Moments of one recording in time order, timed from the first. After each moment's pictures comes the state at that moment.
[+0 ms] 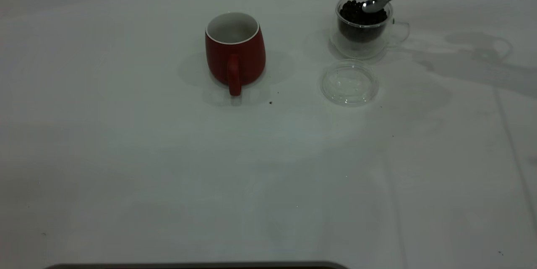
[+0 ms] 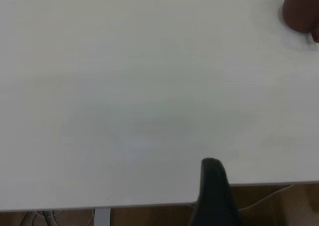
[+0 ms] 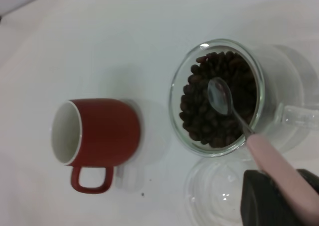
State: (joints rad) left arm -0.02 -0.02 -0.49 -0.01 1.13 0.01; right arm -0.20 2.33 -1.43 1.27 0.87 -1.09
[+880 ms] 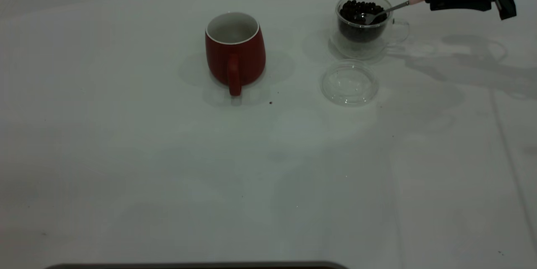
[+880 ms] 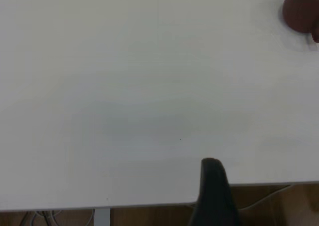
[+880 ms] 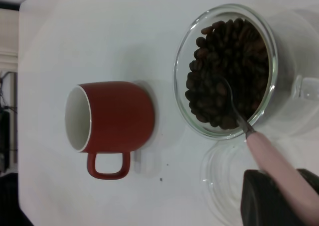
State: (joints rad) left arm -0.02 -0.02 -0.49 -0.01 1.13 0.01; right arm -0.20 2.41 -1.45 1.30 0.95 -1.05
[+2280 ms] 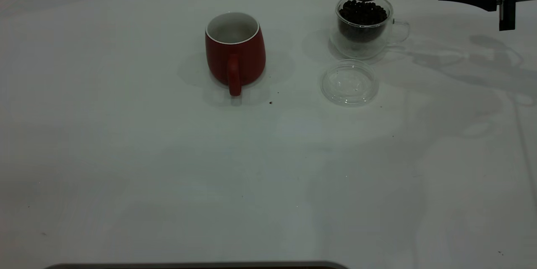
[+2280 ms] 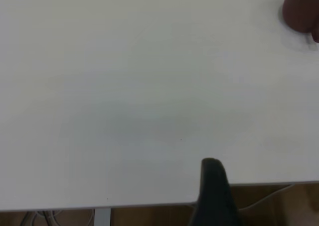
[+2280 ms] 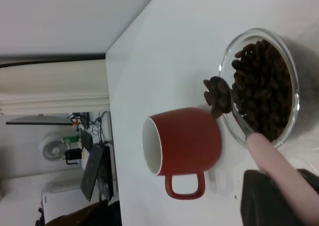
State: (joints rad) left arm -0.02 -0.02 -0.49 -0.01 1.13 0.01; right arm -0.29 2.49 -1.46 1.48 1.14 -1.02
